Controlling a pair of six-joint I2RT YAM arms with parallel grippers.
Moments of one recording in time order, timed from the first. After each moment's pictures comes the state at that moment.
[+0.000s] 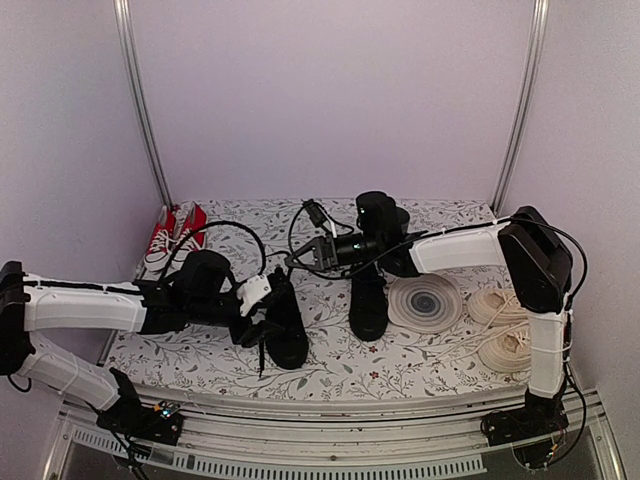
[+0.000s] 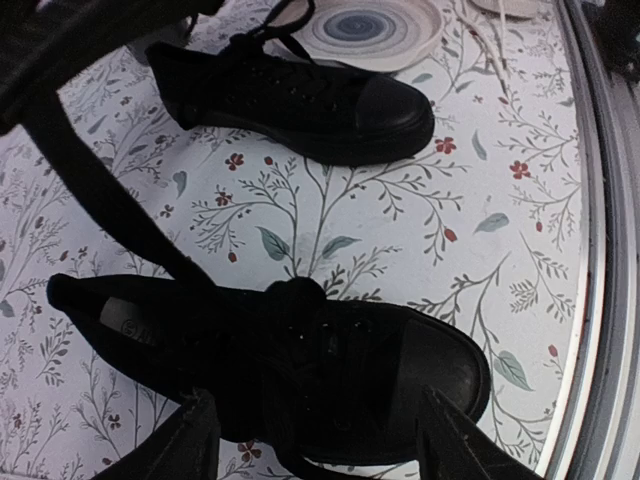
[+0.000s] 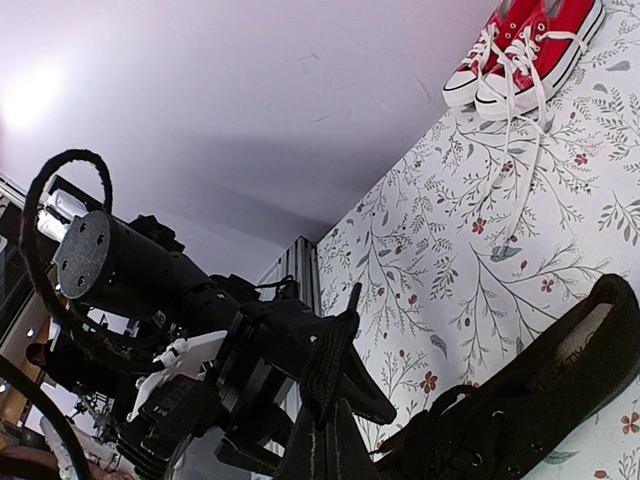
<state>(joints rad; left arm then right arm) -0.81 1.28 0.61 -0.02 0.21 0.33 0.78 2.07 1.40 0.44 -0.89 0.69</state>
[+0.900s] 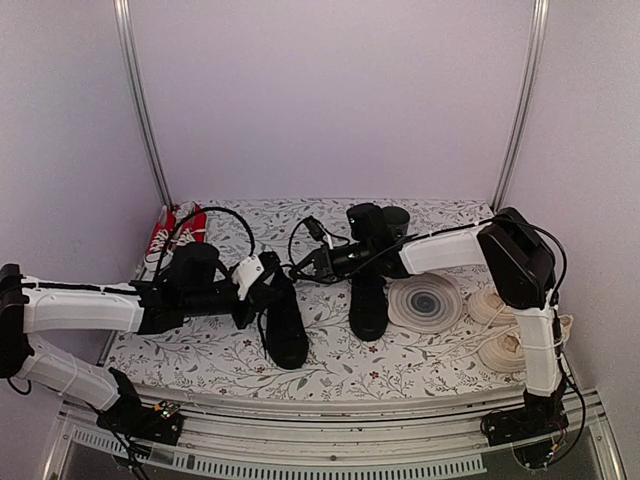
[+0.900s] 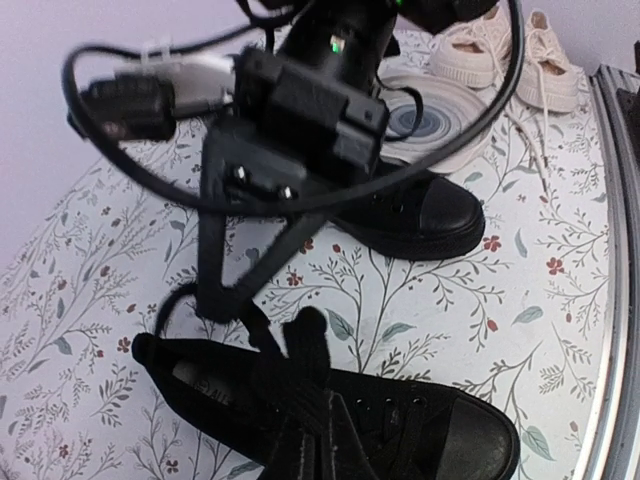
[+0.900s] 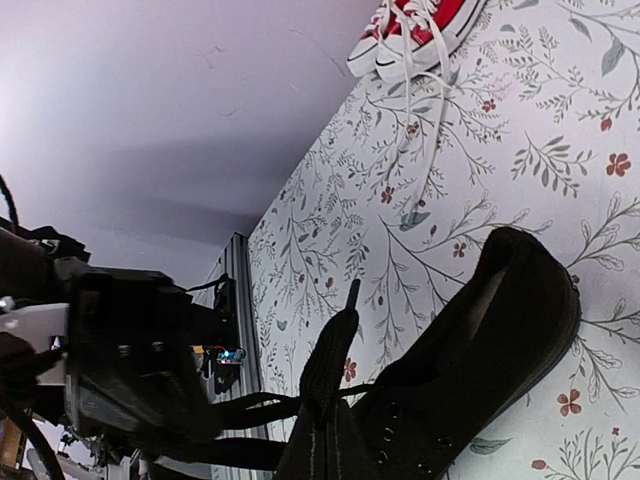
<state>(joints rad) -0.77 1.29 0.58 0.21 0.17 0.26 0.77 2.17 1.46 0.32 -0.81 0.65</state>
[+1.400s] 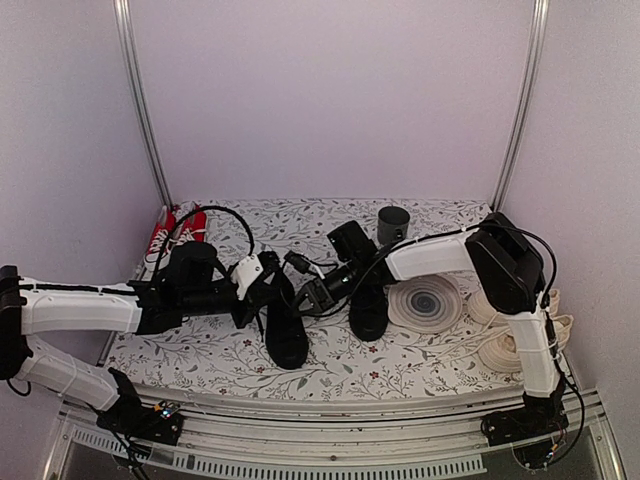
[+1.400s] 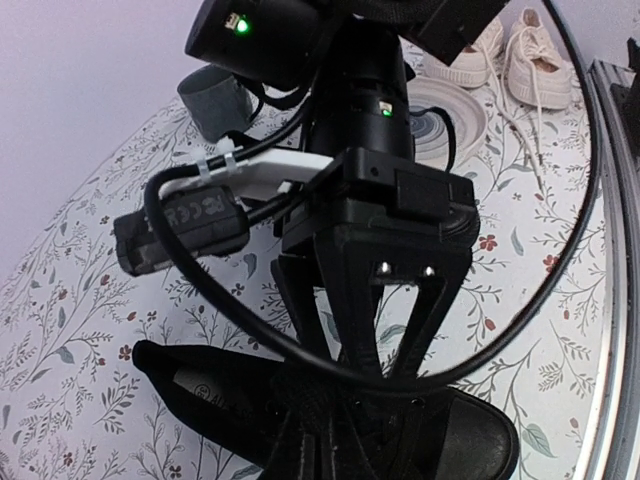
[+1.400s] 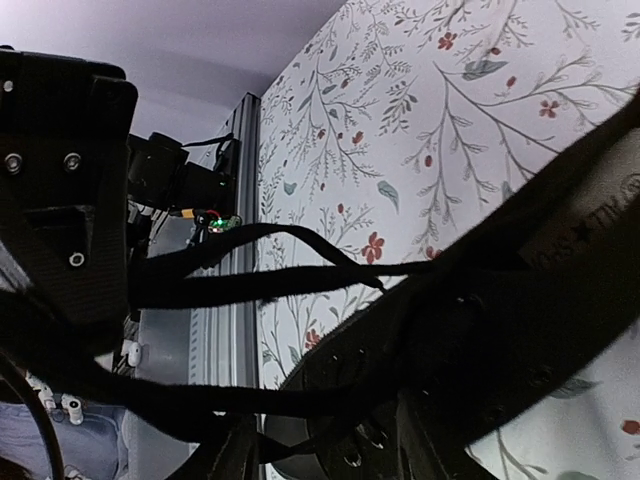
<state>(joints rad) -0.77 1.25 0.58 0.22 0.18 0.28 0.83 2.25 1.55 -0.07 -0.98 0.28</state>
